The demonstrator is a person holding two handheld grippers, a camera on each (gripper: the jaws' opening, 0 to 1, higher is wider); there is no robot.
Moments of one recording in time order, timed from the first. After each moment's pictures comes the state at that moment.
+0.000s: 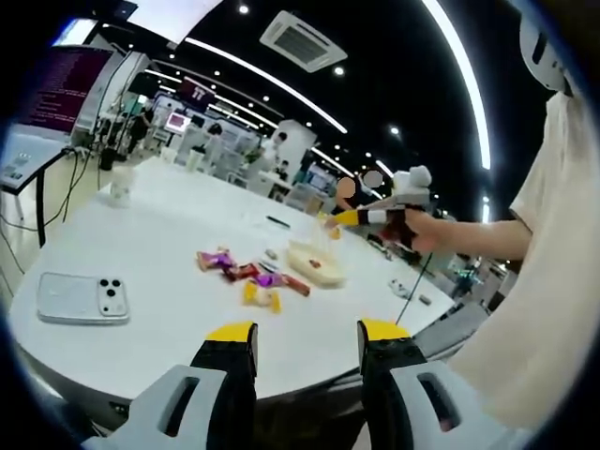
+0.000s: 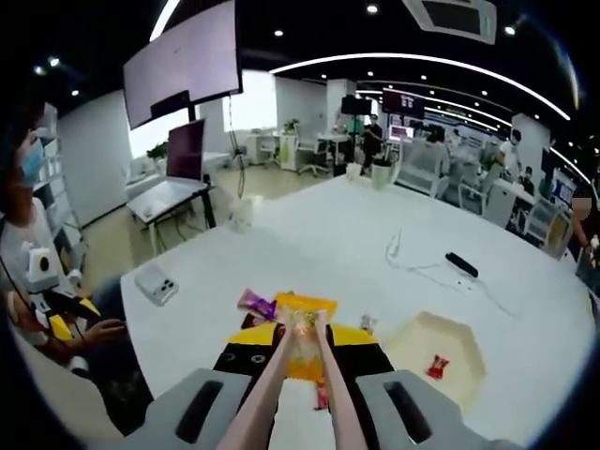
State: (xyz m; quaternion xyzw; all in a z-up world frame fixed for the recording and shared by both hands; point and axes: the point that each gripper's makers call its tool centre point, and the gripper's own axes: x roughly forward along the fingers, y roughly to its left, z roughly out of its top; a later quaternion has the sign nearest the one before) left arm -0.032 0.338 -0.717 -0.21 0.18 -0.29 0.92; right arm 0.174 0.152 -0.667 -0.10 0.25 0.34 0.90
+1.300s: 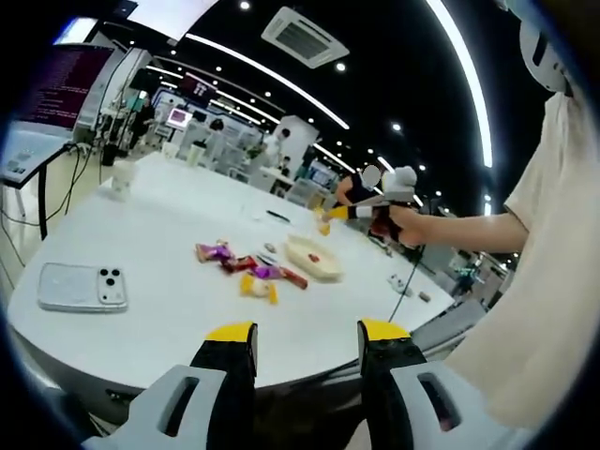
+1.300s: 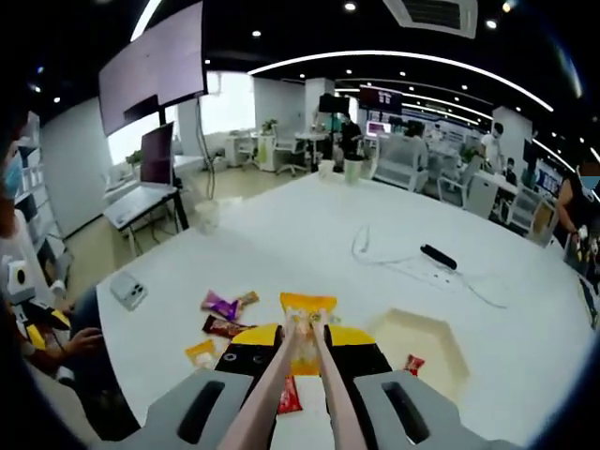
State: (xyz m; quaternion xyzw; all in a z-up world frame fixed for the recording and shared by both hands) left arm -0.043 0.333 -0.718 -0.21 0.19 -0.28 0.92; right arm 0.217 0.106 -0.681 -0.09 0.26 0.29 0.92
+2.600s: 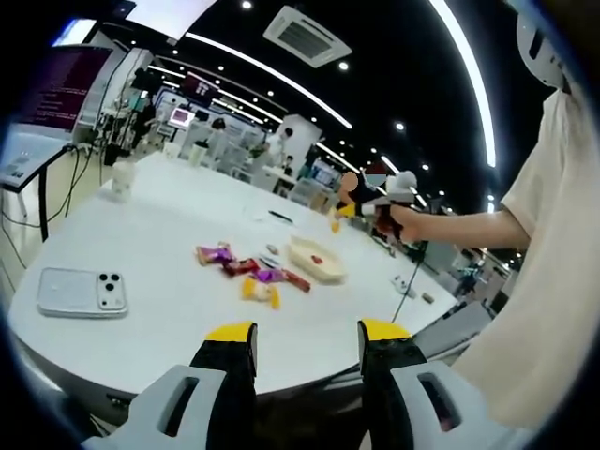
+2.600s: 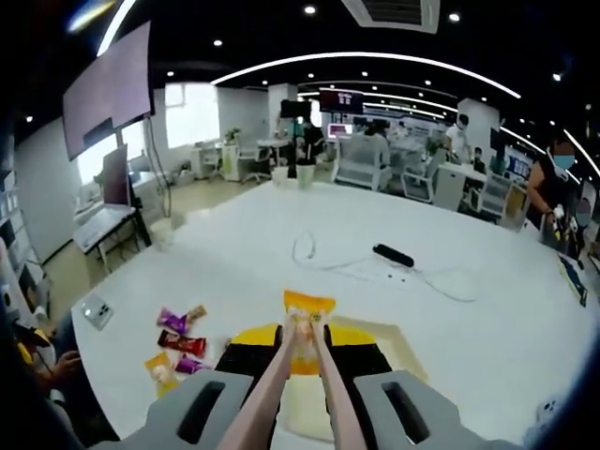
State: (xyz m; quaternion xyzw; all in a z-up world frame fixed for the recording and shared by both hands) left arm -0.034 0.331 -0.715 -0.21 0.20 -0.28 0.92; right arm 0.261 0.051 -0.672 -0.07 0.25 0.23 0.94
